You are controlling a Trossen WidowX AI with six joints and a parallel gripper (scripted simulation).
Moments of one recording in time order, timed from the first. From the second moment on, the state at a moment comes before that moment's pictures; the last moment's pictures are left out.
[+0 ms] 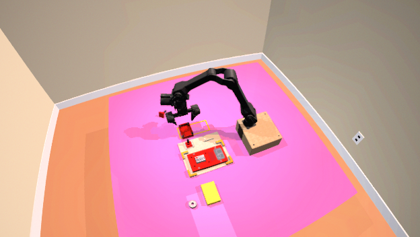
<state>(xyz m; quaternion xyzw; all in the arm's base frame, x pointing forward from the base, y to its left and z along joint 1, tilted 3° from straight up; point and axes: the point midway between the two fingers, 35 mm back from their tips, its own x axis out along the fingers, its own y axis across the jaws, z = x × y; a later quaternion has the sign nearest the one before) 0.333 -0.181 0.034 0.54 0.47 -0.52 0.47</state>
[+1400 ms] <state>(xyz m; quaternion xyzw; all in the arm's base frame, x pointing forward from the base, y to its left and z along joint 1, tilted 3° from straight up) 0.334 -0.179 0.005 0.54 0.47 -0.52 0.47</state>
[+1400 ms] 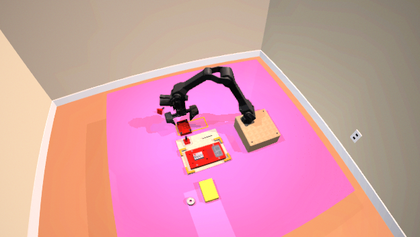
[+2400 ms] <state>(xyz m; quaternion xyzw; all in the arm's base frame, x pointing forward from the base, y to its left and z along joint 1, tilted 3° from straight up) 0.332 -0.177 -0.016 0.54 0.47 -0.52 0.47</state>
